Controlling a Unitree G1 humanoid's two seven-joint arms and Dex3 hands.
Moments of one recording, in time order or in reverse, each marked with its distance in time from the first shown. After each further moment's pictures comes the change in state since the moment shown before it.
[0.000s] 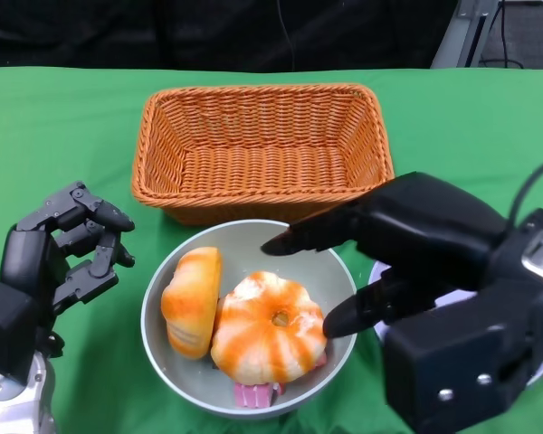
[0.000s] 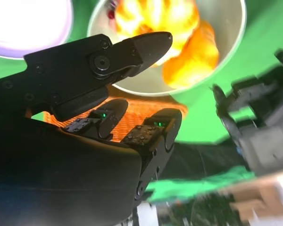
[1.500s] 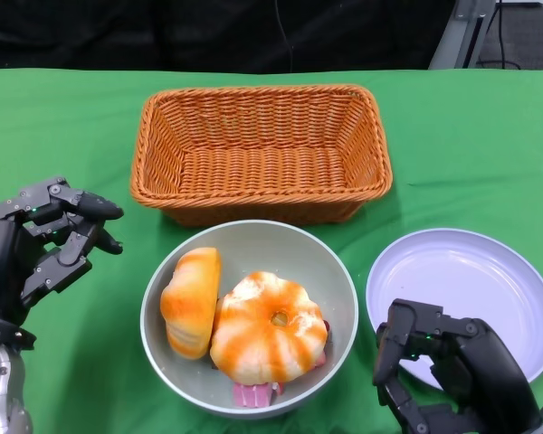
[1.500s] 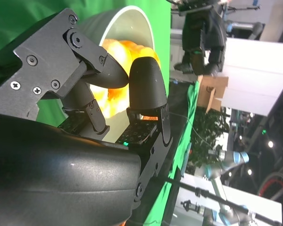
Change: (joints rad) left arm 0.038 0.042 0.030 -0.143 -0.131 0.068 -0.152; right arm 0.513 0.276 -0.201 0.609 0.729 -0.728 -0.348
